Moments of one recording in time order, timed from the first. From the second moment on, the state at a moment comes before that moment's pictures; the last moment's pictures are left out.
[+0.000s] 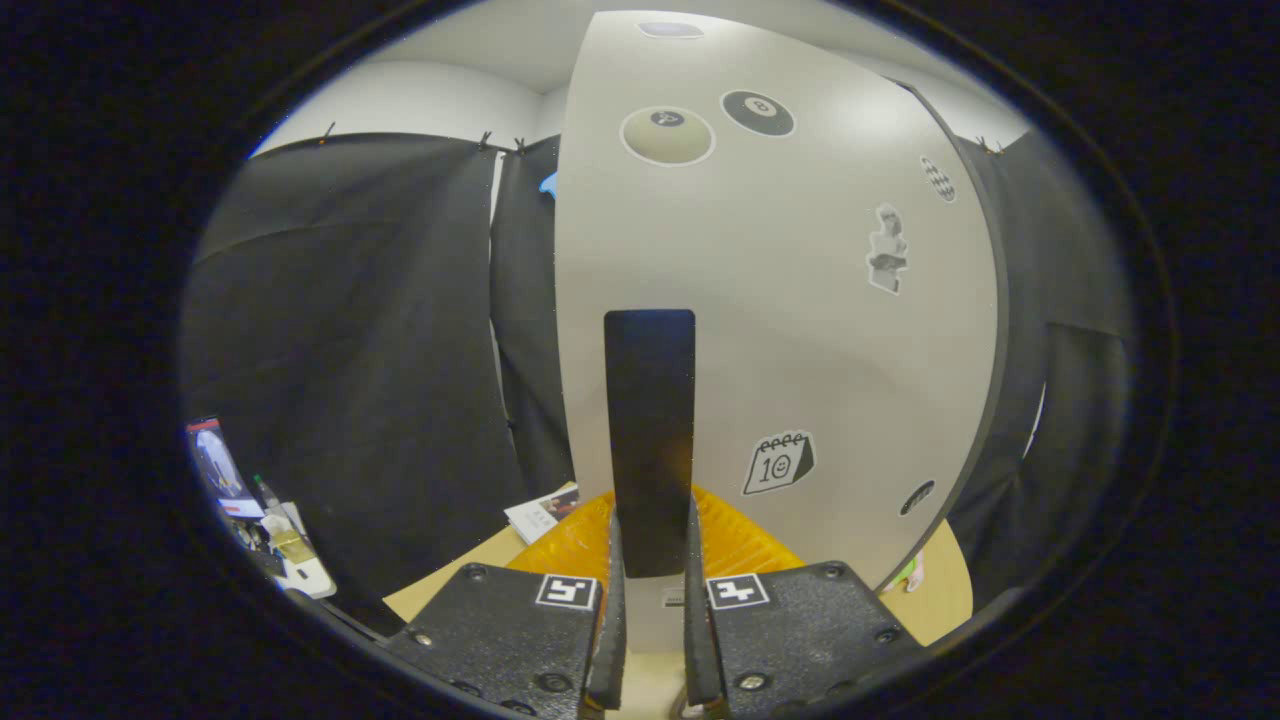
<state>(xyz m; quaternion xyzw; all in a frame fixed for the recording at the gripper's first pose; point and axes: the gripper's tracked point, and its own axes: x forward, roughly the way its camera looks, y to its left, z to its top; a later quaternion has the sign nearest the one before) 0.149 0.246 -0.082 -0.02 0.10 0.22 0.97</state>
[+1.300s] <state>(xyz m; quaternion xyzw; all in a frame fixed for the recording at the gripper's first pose) 0.094 0.122 -0.077 0.00 0.08 0.08 0.99</state>
